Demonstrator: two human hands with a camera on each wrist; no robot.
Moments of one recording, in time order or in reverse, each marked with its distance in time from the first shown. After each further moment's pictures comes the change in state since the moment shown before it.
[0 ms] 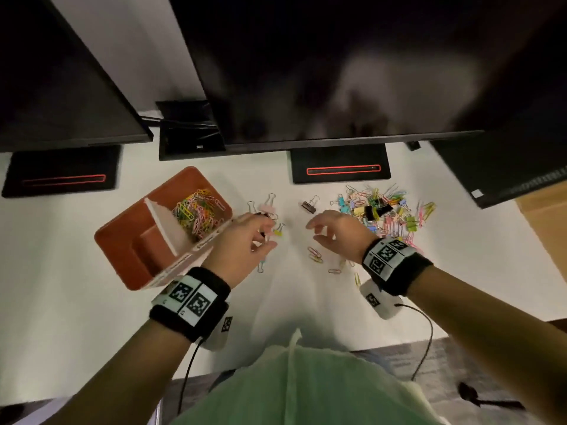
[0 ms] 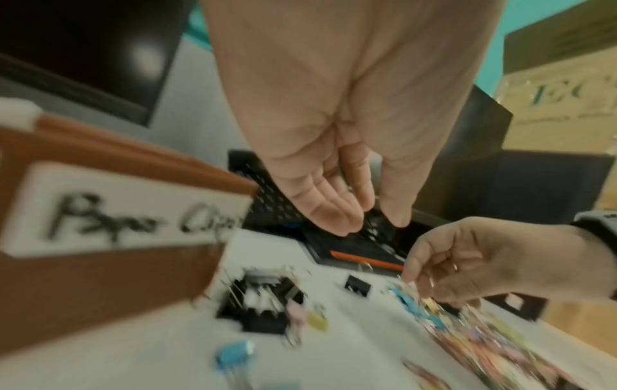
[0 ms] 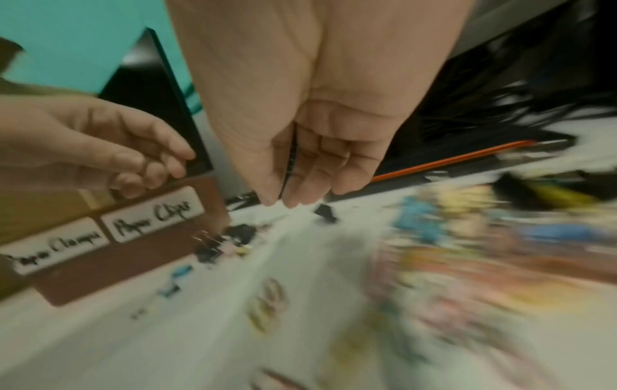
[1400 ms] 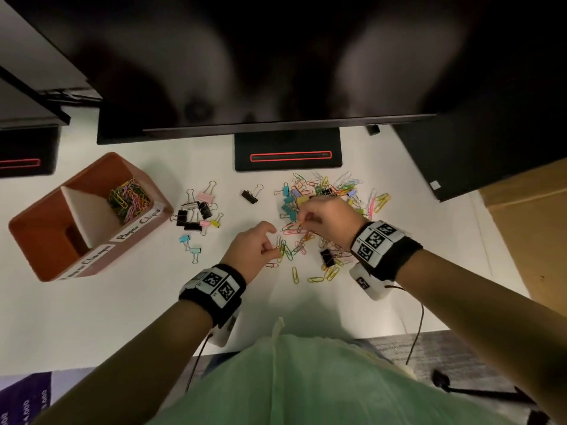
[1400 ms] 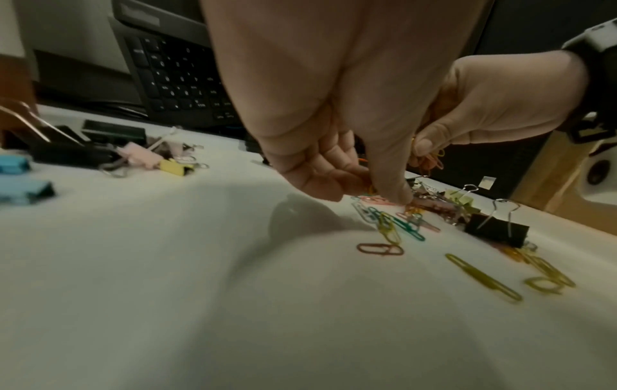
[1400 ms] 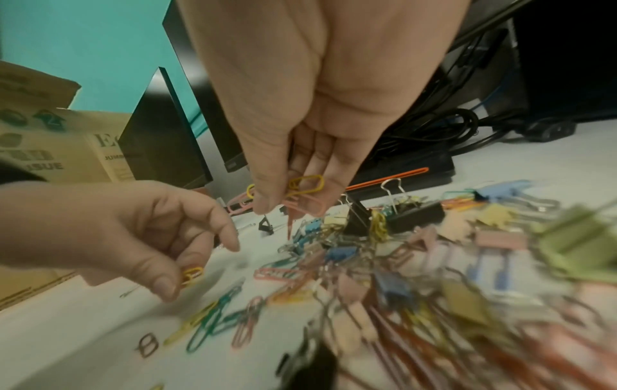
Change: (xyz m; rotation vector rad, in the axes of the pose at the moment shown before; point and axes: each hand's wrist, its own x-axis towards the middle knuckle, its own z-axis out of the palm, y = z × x) left_hand 0.040 0.054 0.147 0.021 -0.152 -0.237; right_hand -0.030 0.109 -0.042 0.089 0.004 -0.130
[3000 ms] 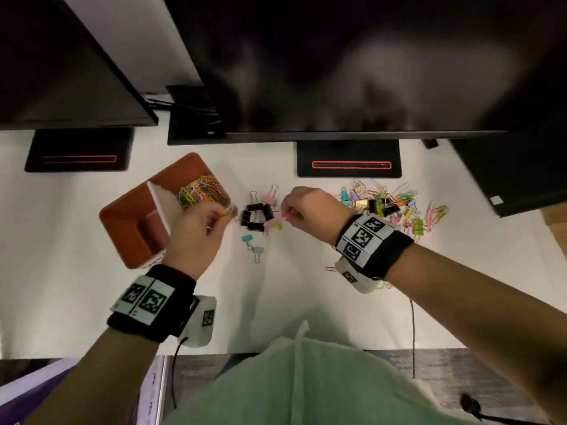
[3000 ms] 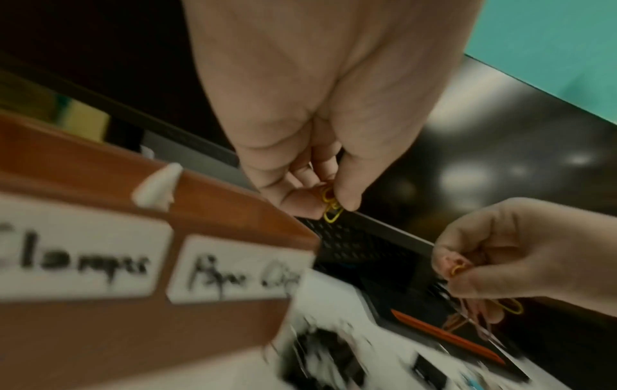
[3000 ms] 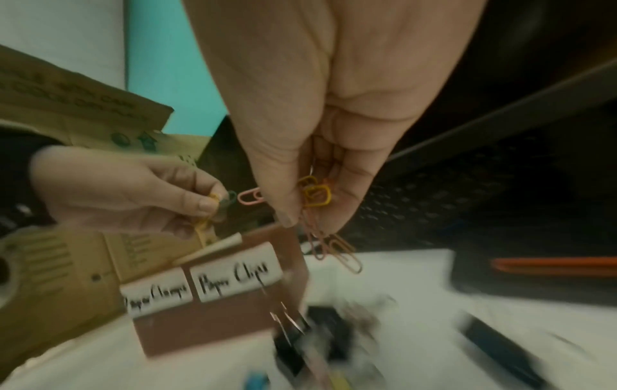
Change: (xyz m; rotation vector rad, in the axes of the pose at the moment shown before) left_hand -0.068 -0.067 -0.159 -0.037 0.451 -0.020; right_hand 0.077 -0.139 0.028 -0.152 -0.080 -0.073
